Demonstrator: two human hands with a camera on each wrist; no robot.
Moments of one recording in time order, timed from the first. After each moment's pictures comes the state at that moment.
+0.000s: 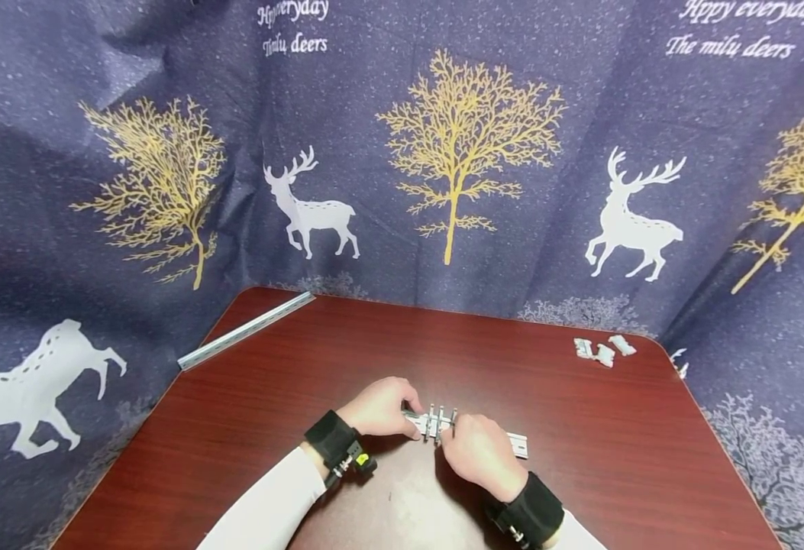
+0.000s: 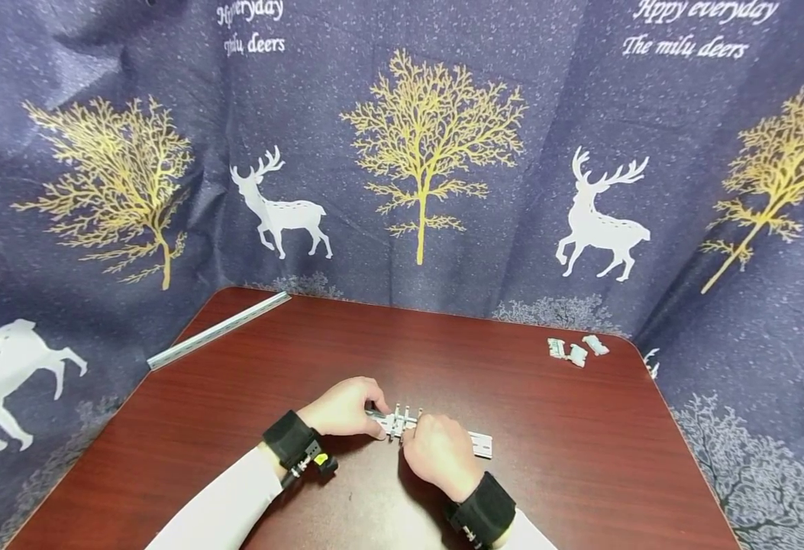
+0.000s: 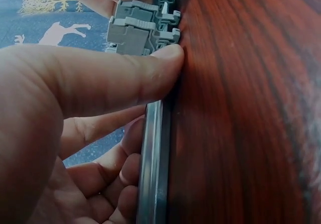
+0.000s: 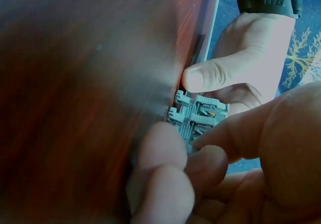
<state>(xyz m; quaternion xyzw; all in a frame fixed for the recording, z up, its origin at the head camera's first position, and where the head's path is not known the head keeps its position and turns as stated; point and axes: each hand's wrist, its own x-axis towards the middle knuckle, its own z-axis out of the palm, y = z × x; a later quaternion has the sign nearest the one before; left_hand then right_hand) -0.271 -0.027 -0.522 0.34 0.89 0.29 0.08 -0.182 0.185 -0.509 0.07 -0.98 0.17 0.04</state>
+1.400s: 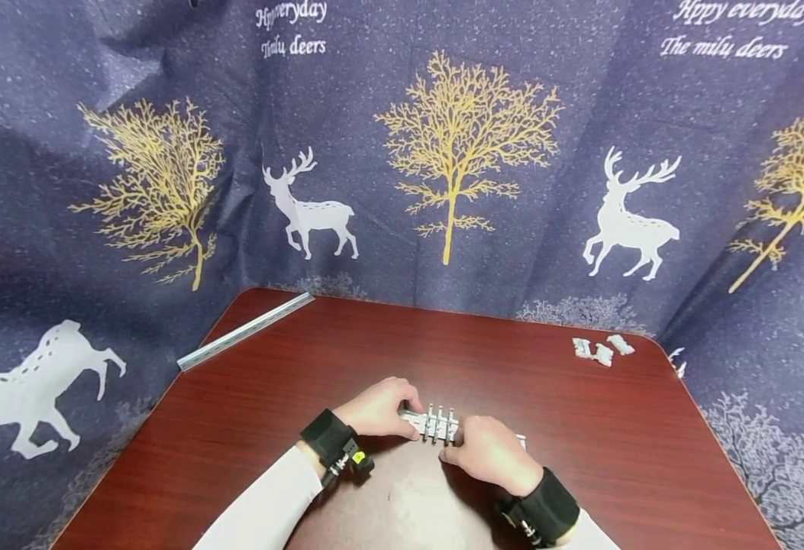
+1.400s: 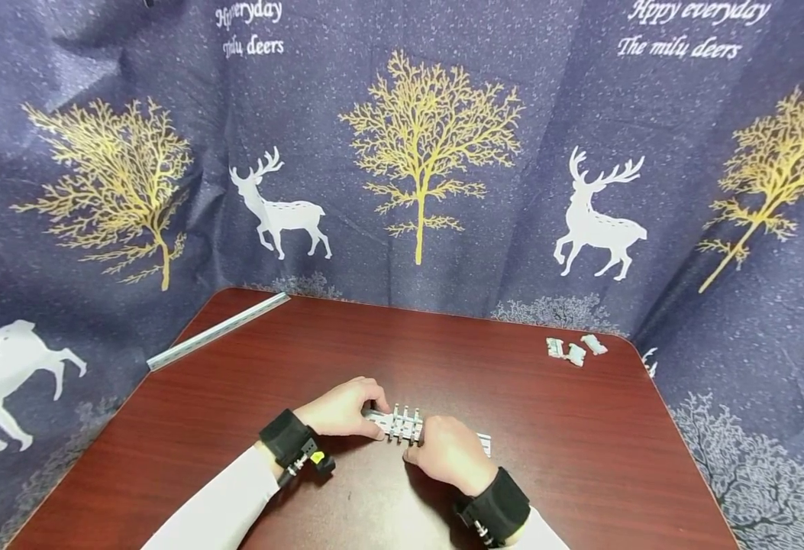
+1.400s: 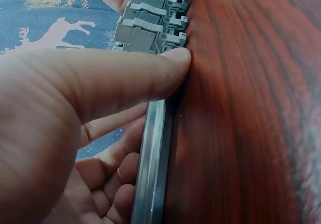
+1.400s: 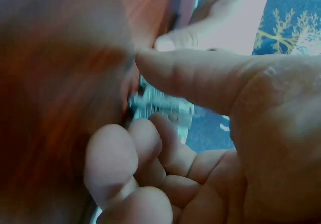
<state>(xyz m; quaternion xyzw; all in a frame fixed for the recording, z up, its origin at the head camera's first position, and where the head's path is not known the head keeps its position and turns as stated) -0.273 -0.032 -0.524 0.38 0.88 0.29 0.08 -0.180 0.203 -0.495 0.09 -0.97 0.20 -0.06</state>
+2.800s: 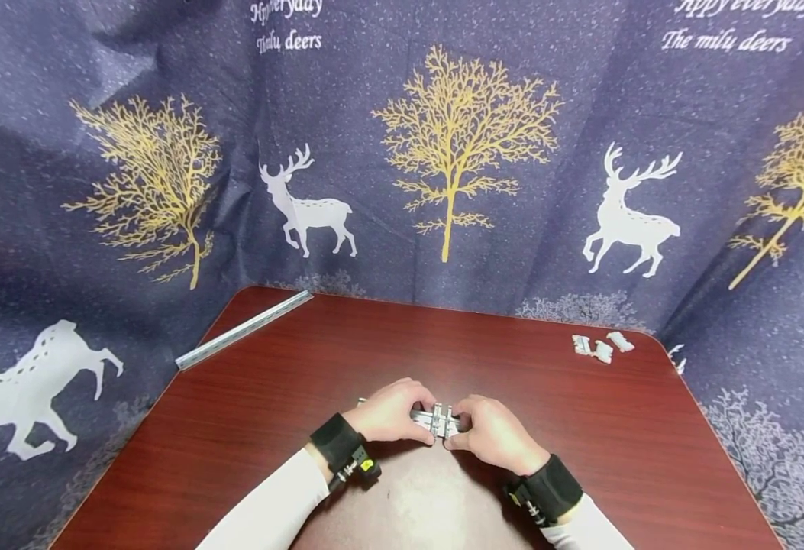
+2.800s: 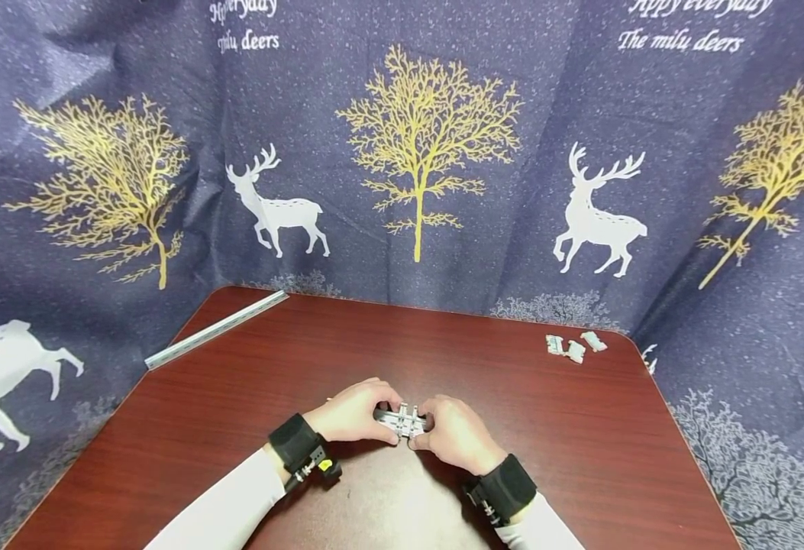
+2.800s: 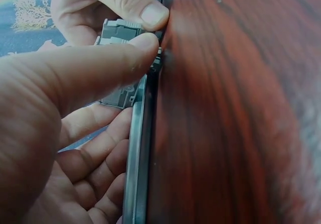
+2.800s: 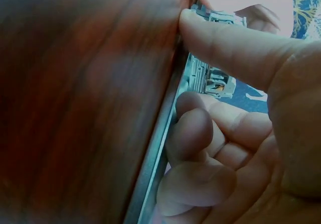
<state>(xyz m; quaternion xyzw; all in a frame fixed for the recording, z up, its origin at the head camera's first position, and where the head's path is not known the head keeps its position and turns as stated) -0.262 -0.010 -0.523 0.37 0.87 0.30 0.06 -0.208 0.230 -0.515 0.19 -0.94 0.27 -0.01</state>
